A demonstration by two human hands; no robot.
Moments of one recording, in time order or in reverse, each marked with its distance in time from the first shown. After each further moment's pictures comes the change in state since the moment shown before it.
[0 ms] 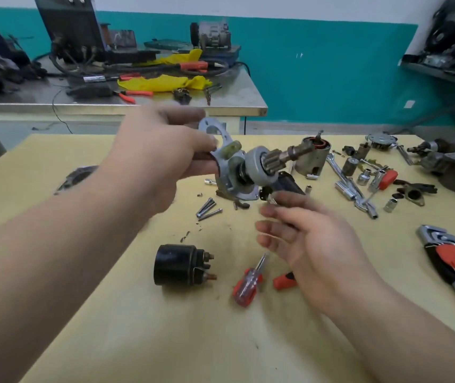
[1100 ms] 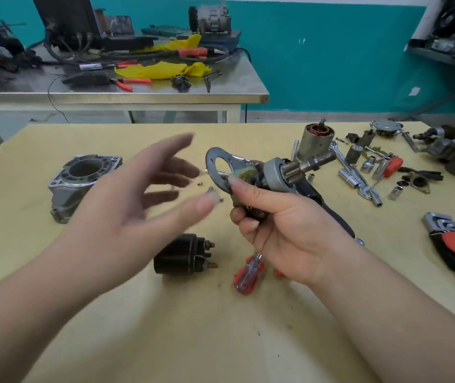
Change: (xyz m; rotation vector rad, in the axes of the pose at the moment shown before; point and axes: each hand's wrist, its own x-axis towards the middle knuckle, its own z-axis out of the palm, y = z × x) left_hand -0.053 -0.059 -0.064 0.454 -0.248 0.450; right_hand 0.013 0.001 0.025 0.075 -0.335 0.222
